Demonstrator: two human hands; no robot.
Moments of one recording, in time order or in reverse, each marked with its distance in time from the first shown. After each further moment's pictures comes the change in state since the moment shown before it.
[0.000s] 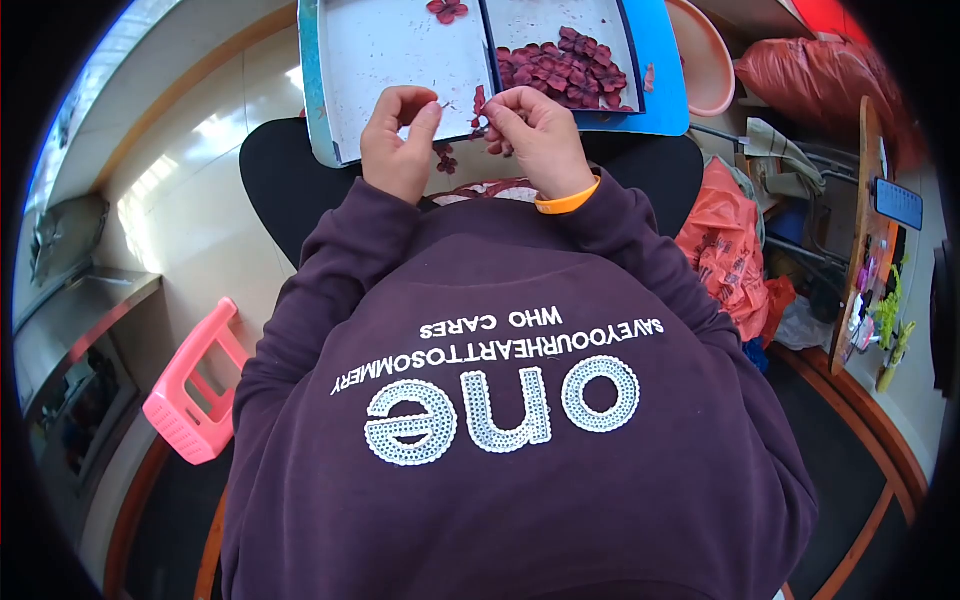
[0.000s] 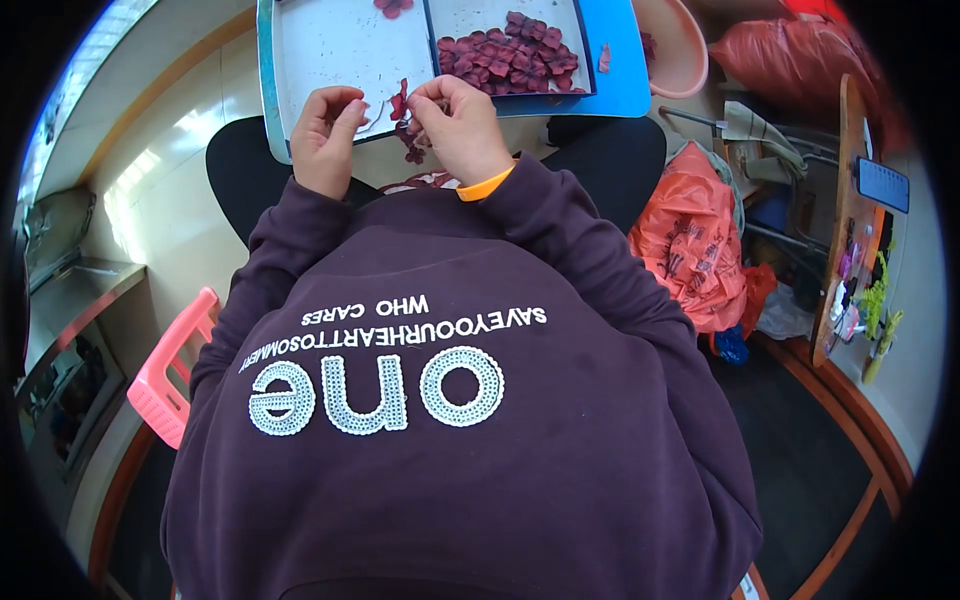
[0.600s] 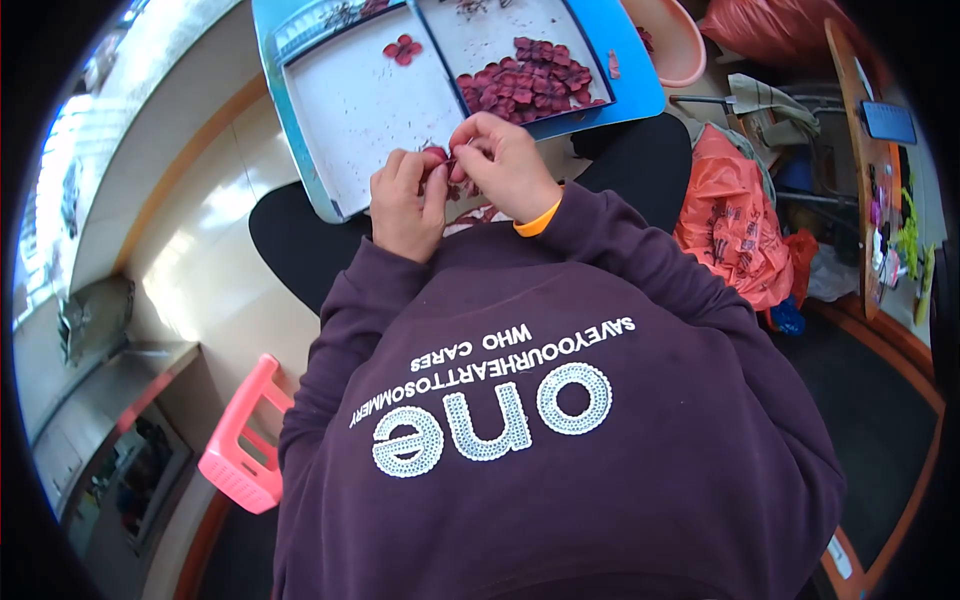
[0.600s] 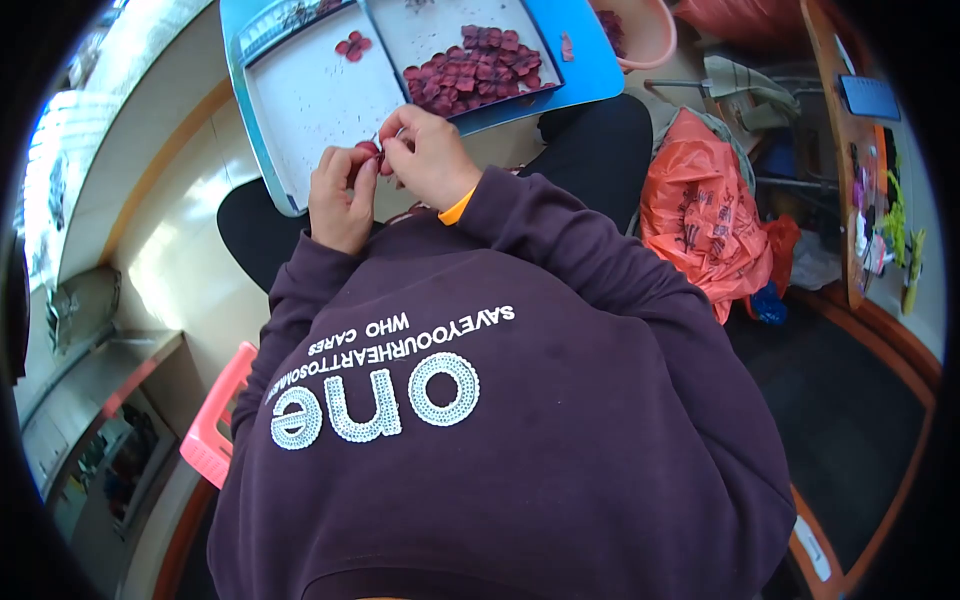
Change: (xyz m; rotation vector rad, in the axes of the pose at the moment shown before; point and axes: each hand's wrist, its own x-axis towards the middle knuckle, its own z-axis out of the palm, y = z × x) left_hand -0.014 -0.005 -0.004 0.440 -0.290 0.202; right_hand -0.005 0.009 0.010 -0.009 0.030 -0.025
